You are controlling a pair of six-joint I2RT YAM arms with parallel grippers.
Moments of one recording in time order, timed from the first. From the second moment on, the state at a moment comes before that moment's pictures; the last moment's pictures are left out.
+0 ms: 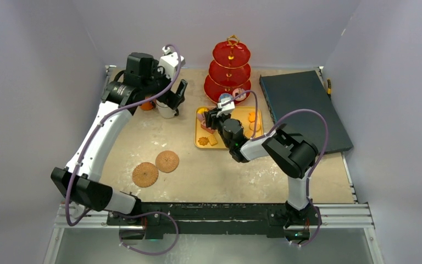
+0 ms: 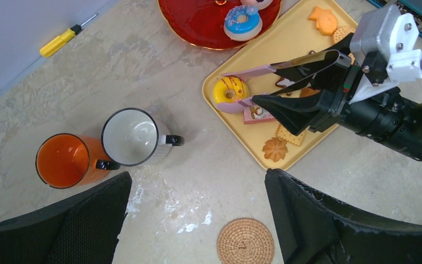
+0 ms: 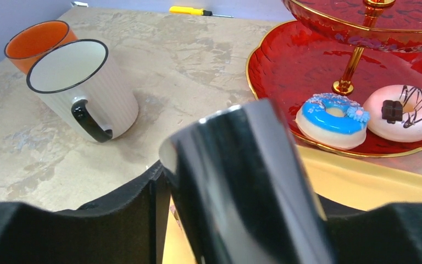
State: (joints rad) left arm -0.34 1.42 1.62 -0.80 0.24 0.25; right arm 0.77 1.94 0.84 1.09 0.37 0.16
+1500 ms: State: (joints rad) left arm -0.34 1.64 1.76 -0.61 0.37 0.24; right arm 0.64 1.98 0.90 1.20 0.53 0.28
